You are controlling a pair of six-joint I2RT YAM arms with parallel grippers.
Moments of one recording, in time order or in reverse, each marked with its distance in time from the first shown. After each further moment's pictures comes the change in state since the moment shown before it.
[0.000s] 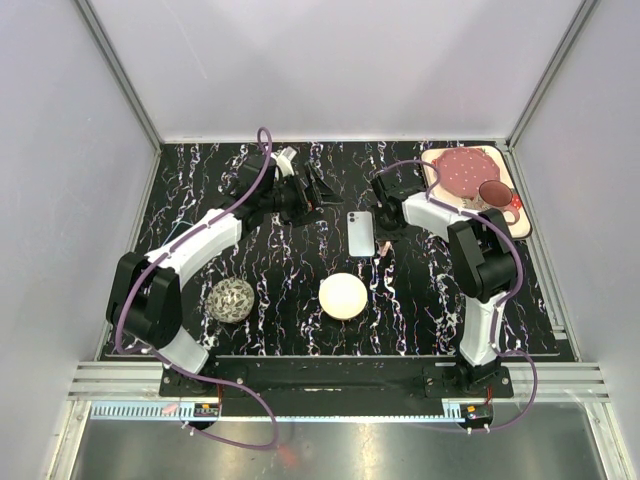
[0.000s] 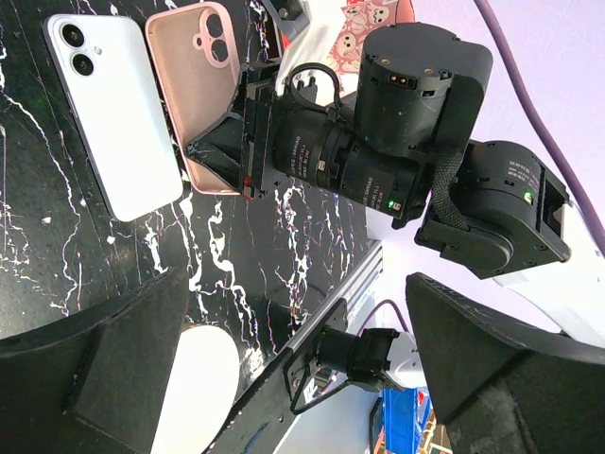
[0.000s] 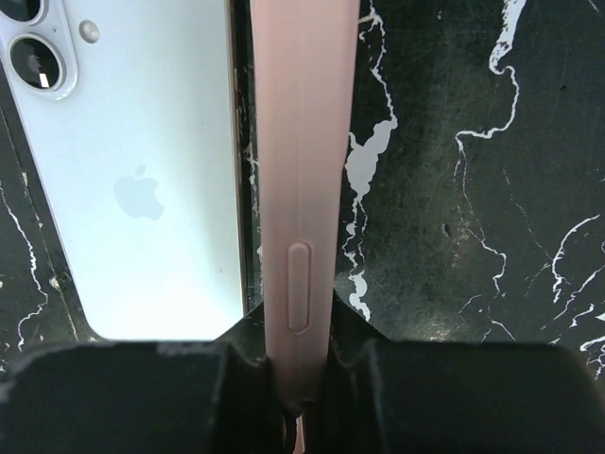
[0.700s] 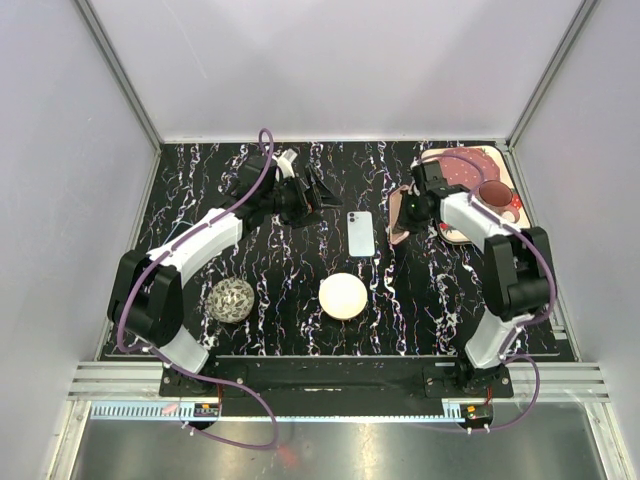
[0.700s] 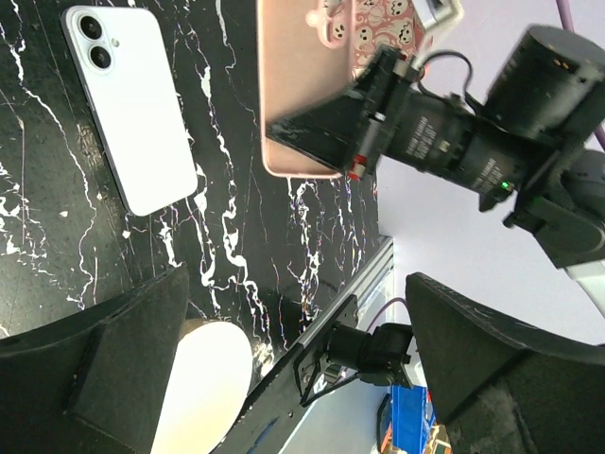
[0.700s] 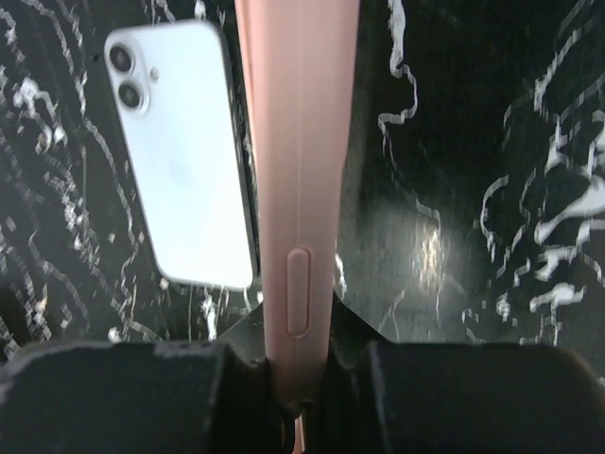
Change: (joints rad) left arm -0.001 0.013 0.000 -0.018 0.000 0.024; right arm -0.171 -0.173 -0.082 0.051 -0.222 0.047
